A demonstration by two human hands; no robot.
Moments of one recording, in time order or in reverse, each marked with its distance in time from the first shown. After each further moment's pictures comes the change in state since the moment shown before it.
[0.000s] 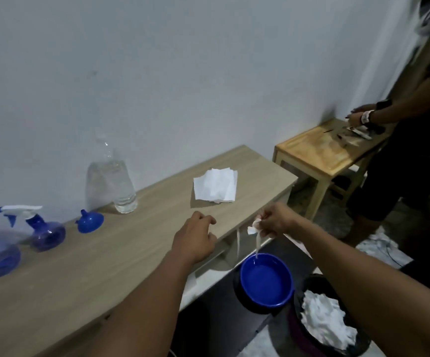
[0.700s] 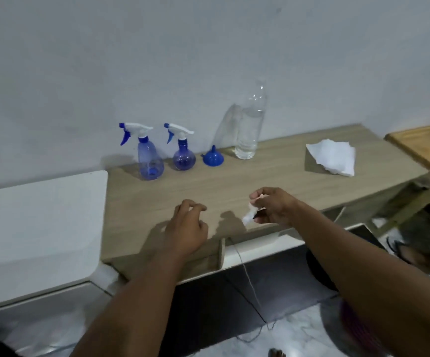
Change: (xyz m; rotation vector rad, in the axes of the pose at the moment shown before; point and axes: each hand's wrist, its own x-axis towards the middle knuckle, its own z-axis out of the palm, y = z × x) left_hand -0.237 -0.293 -0.079 -0.075 0.270 -0.321; right_hand -0.060 -0.164 0.333 0.337 -0.326 0.081
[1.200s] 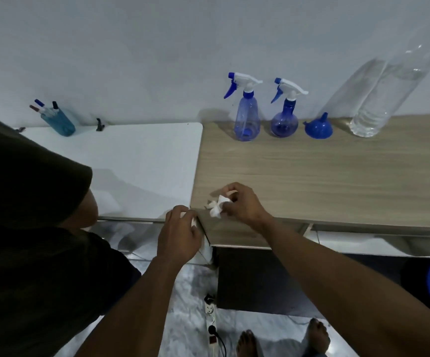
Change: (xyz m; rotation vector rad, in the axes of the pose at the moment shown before) left_hand -0.134 -0.169 -0.051 0.146 0.141 -0.396; right_hand 0.042 0.066 0.280 -0.302 -0.354 -0.421
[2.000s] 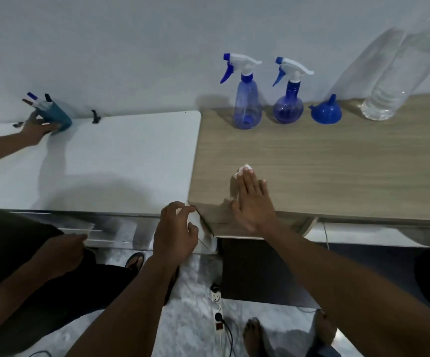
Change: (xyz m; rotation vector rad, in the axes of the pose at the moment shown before) left_hand -0.002 0.002 0.006 -0.005 0.024 -0.031; right_hand 0.004 0.053 -0.010 -0.910 0.022 -0.229
